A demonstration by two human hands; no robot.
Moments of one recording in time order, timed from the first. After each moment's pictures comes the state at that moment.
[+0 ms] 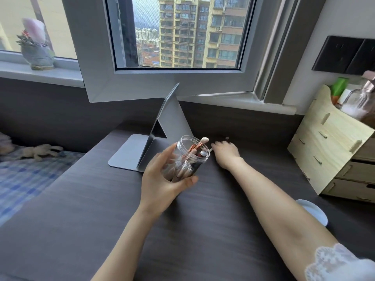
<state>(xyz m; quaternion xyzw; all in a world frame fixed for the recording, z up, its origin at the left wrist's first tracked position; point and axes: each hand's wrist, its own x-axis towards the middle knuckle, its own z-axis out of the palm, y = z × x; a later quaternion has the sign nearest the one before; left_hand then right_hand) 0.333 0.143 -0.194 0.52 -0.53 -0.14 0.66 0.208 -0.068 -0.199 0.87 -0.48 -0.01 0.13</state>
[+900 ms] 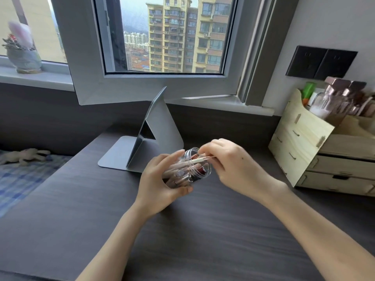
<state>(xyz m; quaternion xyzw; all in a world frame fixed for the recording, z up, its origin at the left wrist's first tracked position) 0.322 0.149 -0.196 0.52 -0.63 -0.07 0.57 0.138 0.095 -0.106 0.93 -0.24 0.28 0.03</state>
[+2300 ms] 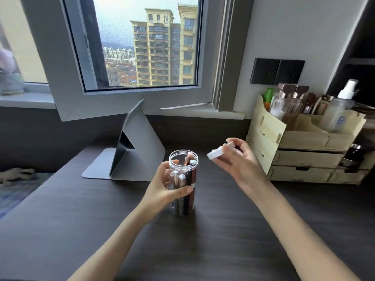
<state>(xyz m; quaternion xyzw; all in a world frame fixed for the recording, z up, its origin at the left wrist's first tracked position) 0.267 0.156 -0.185 0.46 -0.55 -0.41 0.57 0.067 0.093 -0.116 0.51 -0.29 0.52 -0.62</state>
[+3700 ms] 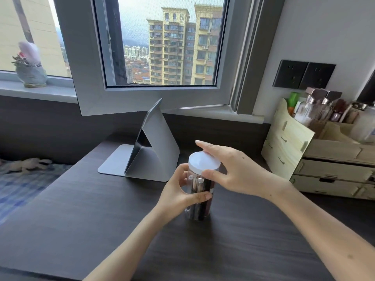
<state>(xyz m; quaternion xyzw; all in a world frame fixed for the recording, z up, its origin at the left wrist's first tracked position) 0.273 0.152 -0.188 0.51 -0.58 -0.33 0.54 0.111 0.109 -0.084 0.93 -0.29 0.20 -0.12</state>
